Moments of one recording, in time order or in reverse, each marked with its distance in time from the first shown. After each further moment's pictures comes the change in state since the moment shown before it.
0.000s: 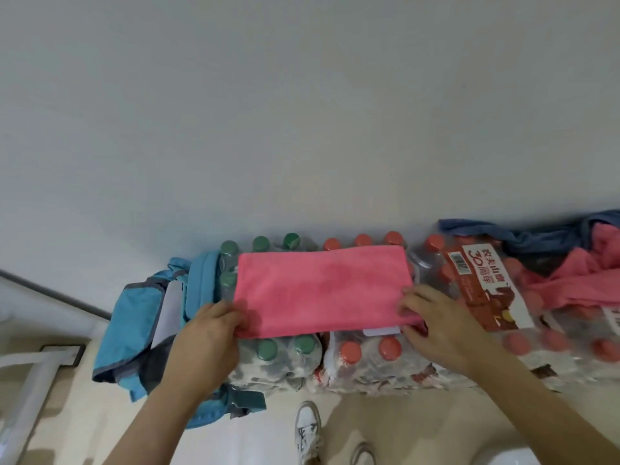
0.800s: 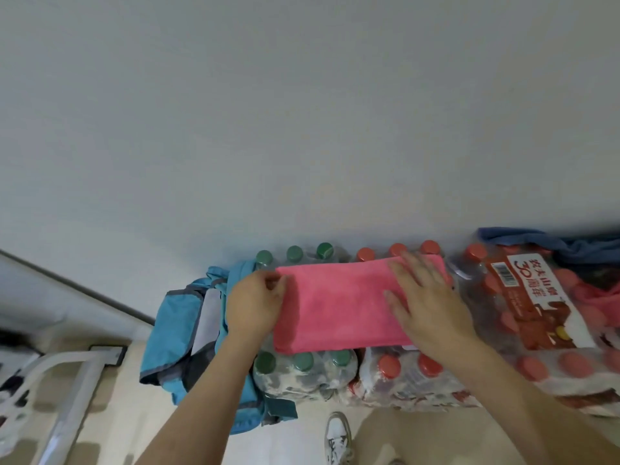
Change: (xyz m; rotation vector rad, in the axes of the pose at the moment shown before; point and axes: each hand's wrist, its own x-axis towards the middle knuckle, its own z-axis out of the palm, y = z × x) left_hand 0.069 0.018 -0.012 -0.253 0.047 -0.542; right_hand 0.061 -0.060 0.016 -0.170 0.082 0.189
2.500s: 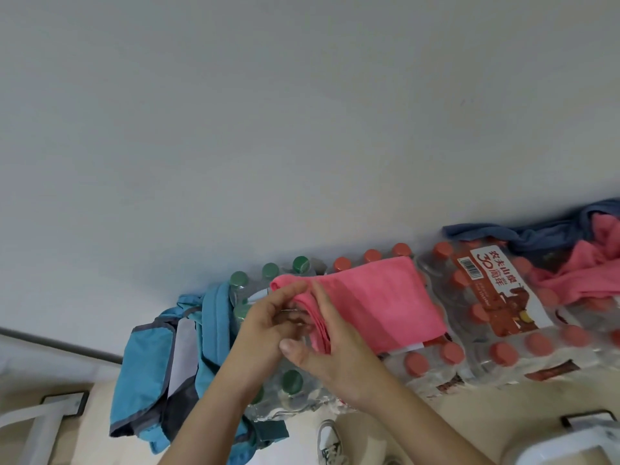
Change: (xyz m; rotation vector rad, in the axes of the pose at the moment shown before) left_hand -0.028 0.028 -0.025 -0.905 -0.603 0.043; right_hand -0.017 -0.116 -0.022 1.221 -0.268 0.129
